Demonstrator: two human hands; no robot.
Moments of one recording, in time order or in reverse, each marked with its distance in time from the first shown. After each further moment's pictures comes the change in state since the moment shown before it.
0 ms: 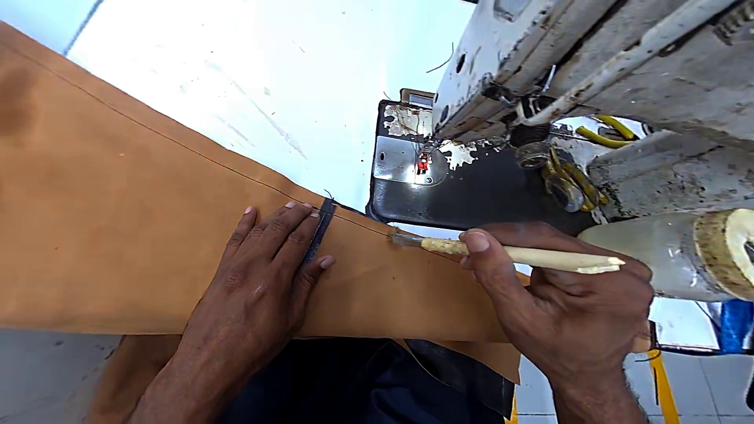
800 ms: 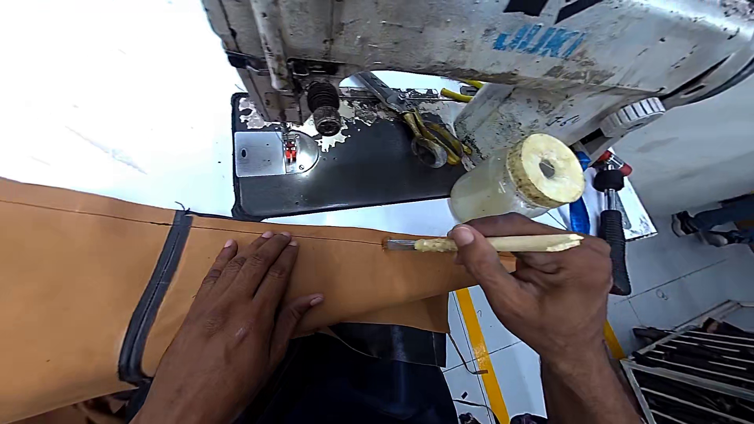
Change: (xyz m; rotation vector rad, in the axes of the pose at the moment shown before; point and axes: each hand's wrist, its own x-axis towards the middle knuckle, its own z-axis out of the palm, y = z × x) left_hand 0.008 0.074 0.041 -0.045 -0.076 0.238; right_hand -0.057 0.027 -0.102 -0.140 0.048 0.150
